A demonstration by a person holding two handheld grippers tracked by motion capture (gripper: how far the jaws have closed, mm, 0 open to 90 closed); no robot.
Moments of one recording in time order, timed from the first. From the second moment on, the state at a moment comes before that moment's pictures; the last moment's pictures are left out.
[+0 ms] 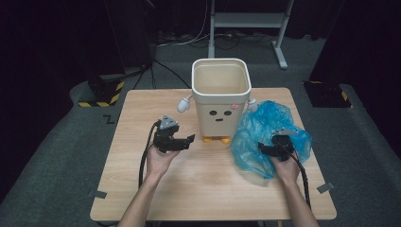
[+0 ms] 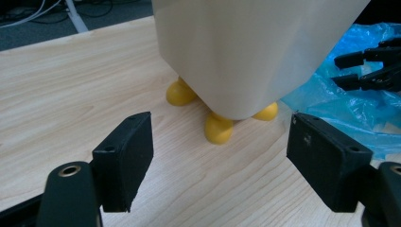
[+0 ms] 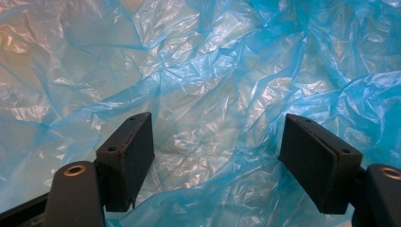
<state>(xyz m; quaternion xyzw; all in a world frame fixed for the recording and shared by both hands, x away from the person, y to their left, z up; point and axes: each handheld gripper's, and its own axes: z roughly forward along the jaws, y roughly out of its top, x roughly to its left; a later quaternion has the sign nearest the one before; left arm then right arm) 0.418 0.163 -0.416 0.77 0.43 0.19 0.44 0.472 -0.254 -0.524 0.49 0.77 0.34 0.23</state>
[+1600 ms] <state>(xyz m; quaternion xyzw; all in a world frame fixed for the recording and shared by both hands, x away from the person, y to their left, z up) 0.433 0.173 -0.340 0.76 0.43 0.21 0.45 0.472 -0.254 -0.524 0.49 0.77 0.34 0.23</state>
